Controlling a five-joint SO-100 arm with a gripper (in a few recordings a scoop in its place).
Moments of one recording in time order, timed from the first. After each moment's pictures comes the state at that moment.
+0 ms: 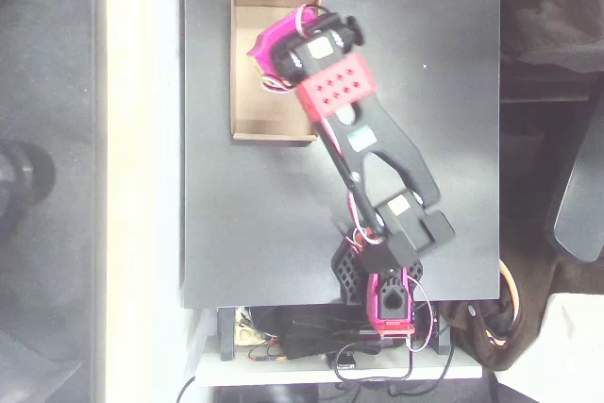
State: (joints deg) arm -32.5 79.9 78.0 73.7 85.3
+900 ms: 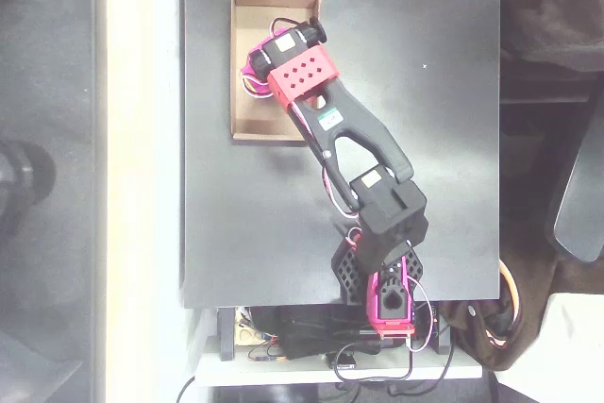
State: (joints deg) arm -34.6 67.4 78.0 73.6 85.3
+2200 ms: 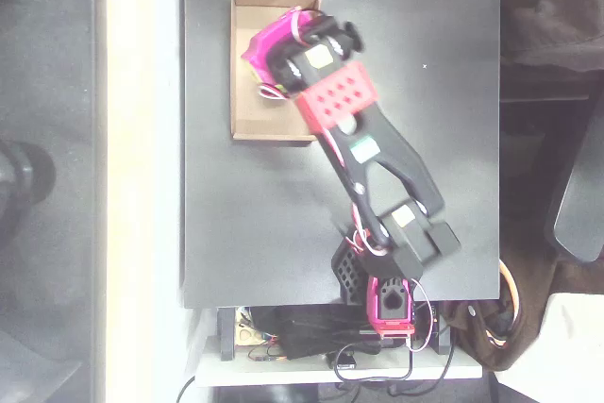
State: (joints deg) arm -33.0 87.4 78.0 73.6 85.3
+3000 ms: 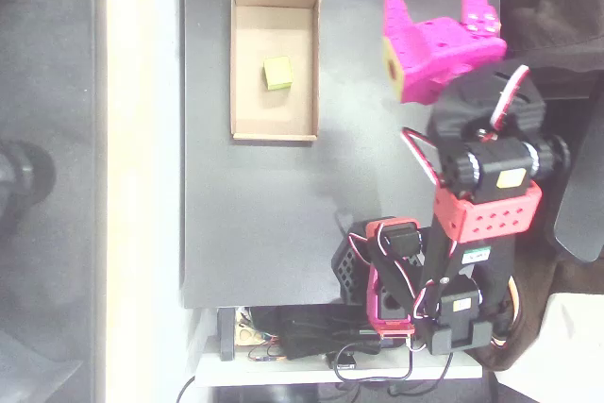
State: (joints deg) arm -10.4 119.9 78.0 73.6 85.6
